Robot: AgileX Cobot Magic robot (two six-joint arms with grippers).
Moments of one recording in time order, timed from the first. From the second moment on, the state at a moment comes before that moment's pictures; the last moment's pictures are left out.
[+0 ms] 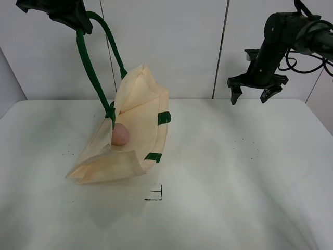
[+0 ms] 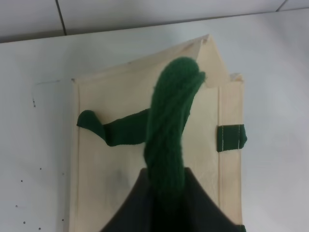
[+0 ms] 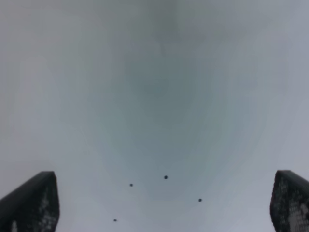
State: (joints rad) left arm -0.27 1.81 -2.11 -0.06 1.18 -0.14; right arm 0.10 2.30 -2.14 0.02 1.21 0.05
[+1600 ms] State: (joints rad) left arm -0.27 1.81 -2.11 -0.06 1.18 -0.14; right arm 0.09 0.24 -0.50 0.01 1.02 -0.01
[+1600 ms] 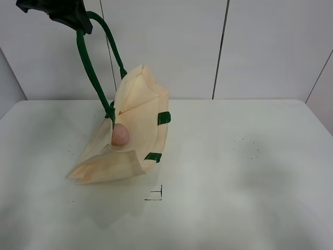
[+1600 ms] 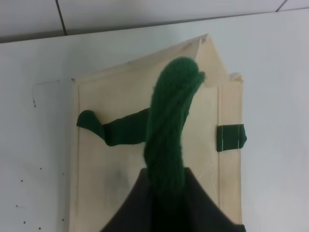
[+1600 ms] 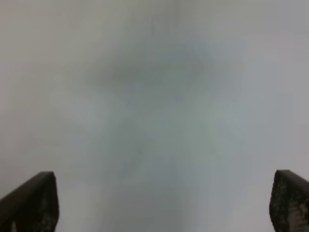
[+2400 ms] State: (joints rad) left arm -0.27 1.81 -2.11 -0.06 1.18 -0.14; right arm -0.02 0.01 -0.50 0.02 1.02 -0.01
